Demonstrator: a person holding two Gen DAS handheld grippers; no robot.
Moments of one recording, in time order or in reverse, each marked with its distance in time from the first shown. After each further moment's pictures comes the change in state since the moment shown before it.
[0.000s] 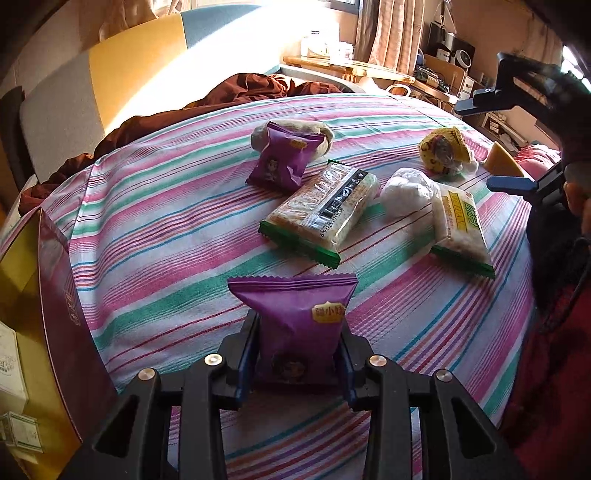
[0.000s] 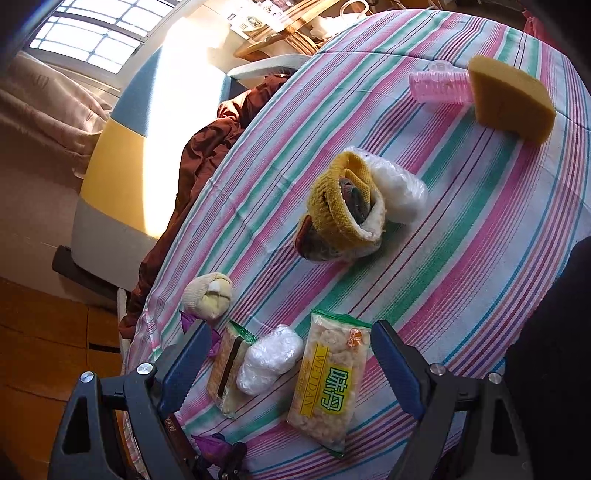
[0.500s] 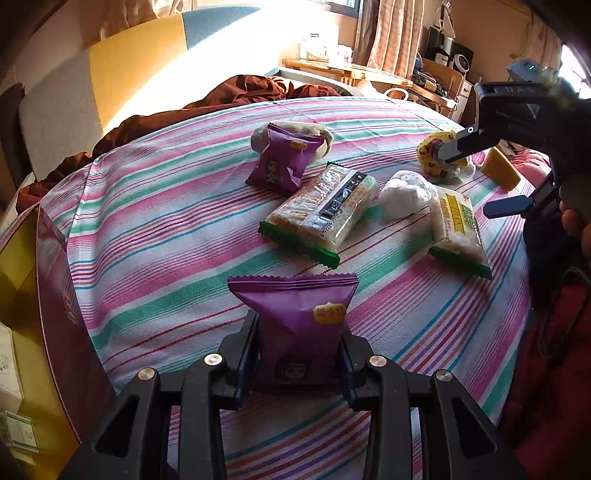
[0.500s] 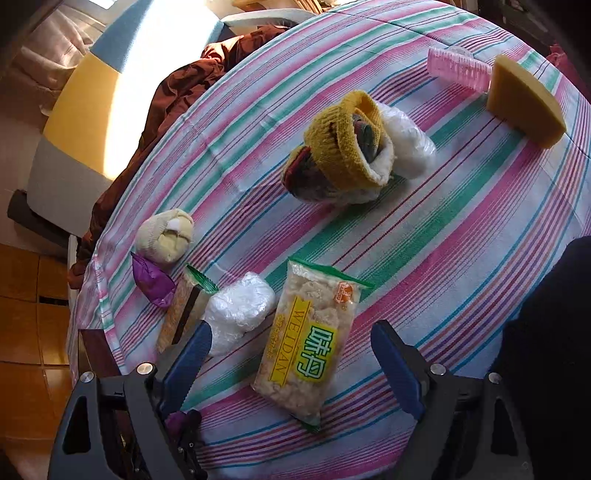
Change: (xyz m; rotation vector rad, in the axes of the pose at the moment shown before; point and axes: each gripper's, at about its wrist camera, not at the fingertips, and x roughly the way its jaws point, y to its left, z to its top) left arm 0.000 0.002 -0.002 -0.008 -0.012 -0.021; right arm 0.028 0.020 -0.021 -0.126 0.179 -0.227
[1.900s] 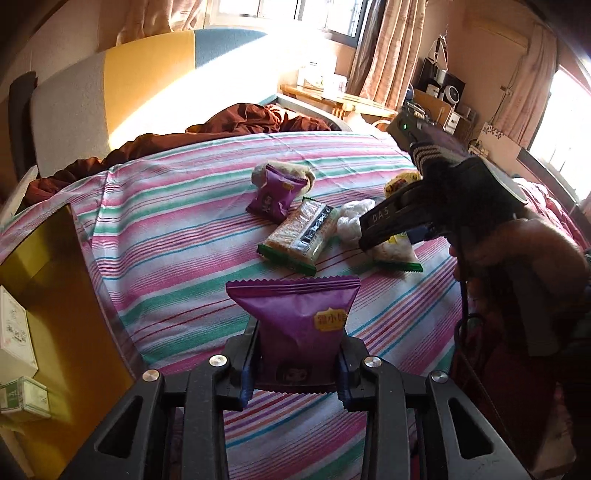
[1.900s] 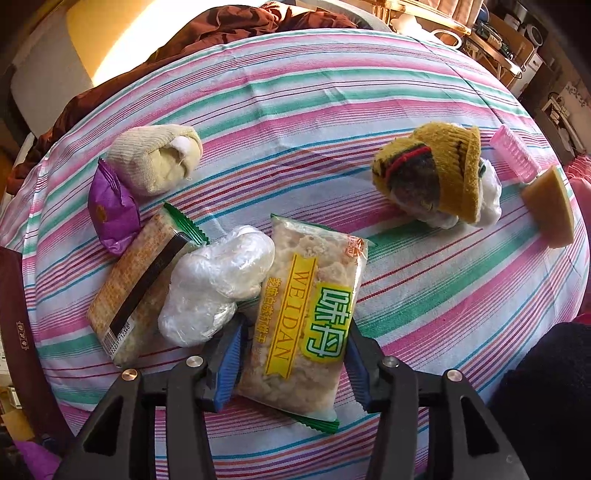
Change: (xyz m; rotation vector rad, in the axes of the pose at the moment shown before) left arm -0.076 0.008 -0.011 -0.069 -0.107 -0.080; right arm 0.032 0.034 -0.015 -0.321 -0.006 -0.328
